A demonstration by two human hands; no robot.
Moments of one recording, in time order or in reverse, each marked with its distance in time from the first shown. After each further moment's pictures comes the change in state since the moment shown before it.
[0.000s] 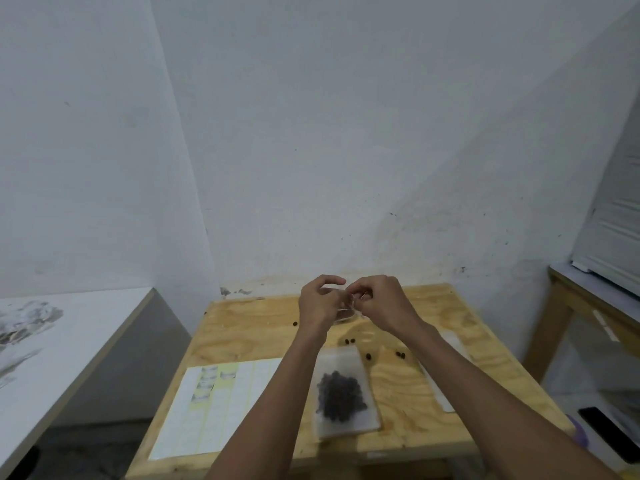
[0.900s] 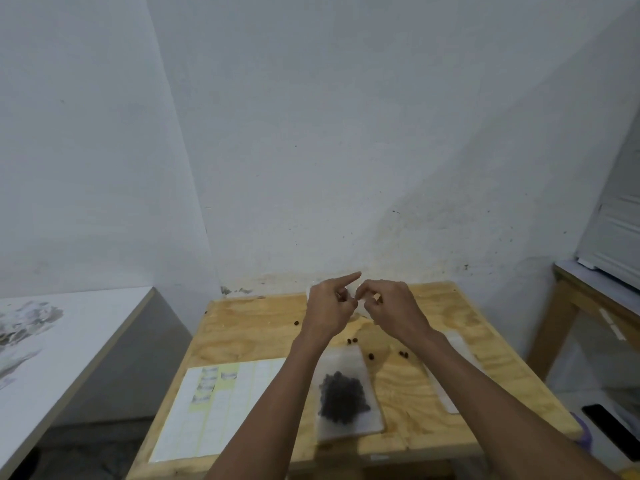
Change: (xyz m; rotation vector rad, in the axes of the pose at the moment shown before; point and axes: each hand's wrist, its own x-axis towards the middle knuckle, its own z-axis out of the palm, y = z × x) left_hand 0.006 -0.007 0.000 0.570 -0.120 0.402; right_hand -0.005 0.022 0.003 -0.137 0.081 -0.074
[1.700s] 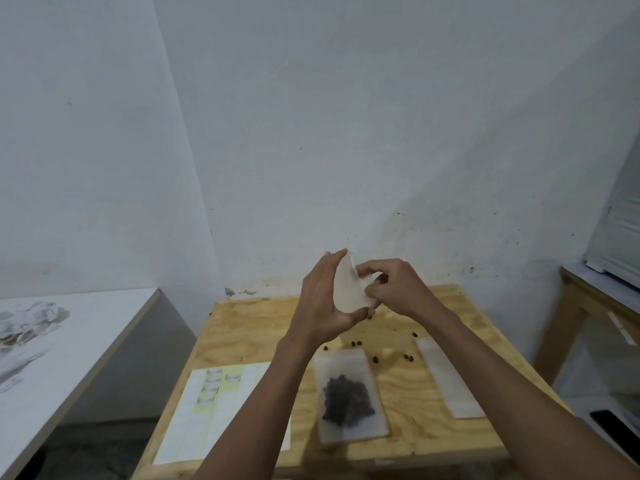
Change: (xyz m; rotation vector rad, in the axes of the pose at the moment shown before) left_hand -0.003 -0.008 -0.024 0.244 0.066 0.358; right_hand 0.020 -0.033 -0.038 0.248 -0.146 0.110
